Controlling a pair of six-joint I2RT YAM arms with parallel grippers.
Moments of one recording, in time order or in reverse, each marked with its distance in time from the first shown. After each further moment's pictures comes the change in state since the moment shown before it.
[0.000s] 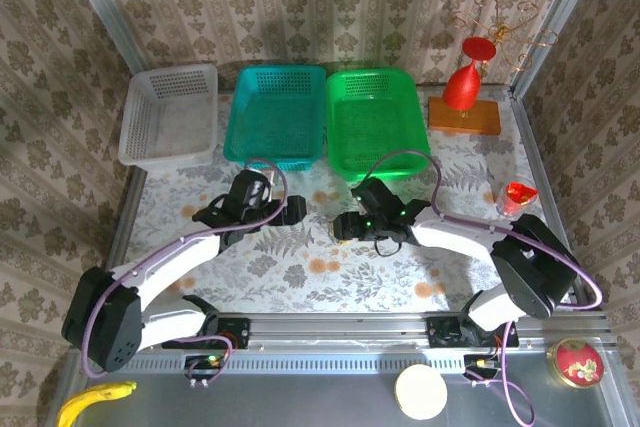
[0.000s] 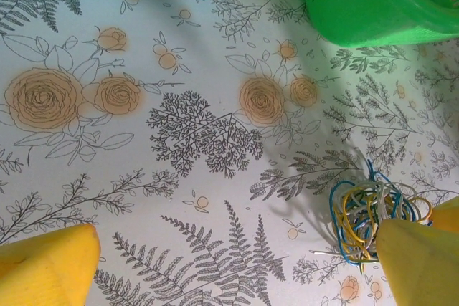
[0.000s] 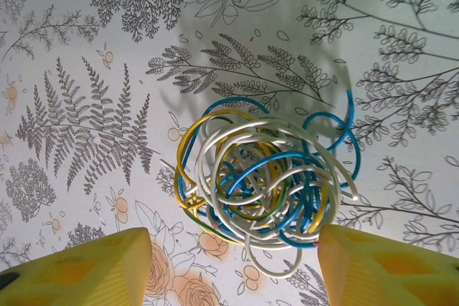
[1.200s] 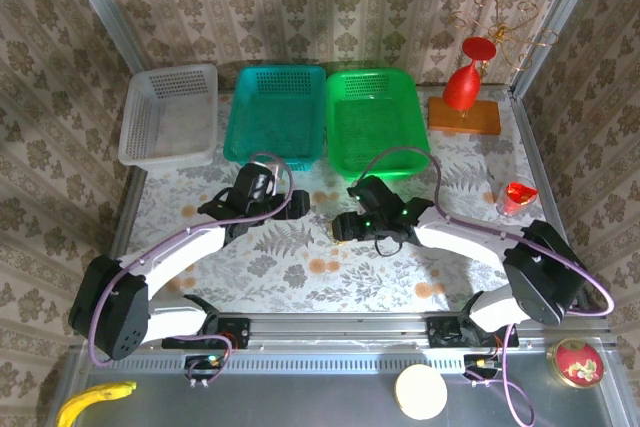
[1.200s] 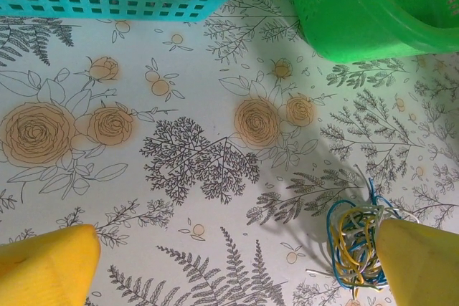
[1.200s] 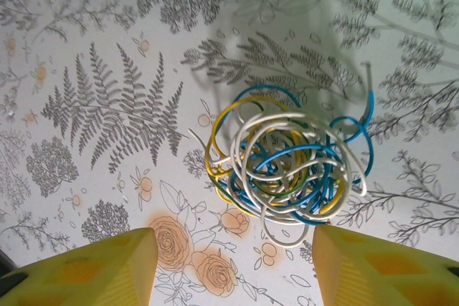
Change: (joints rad) left arm 0.000 0.066 0.041 0.038 -0.007 0.026; right arm 0.030 -0.047 0.048 -0.085 0.012 -0.051
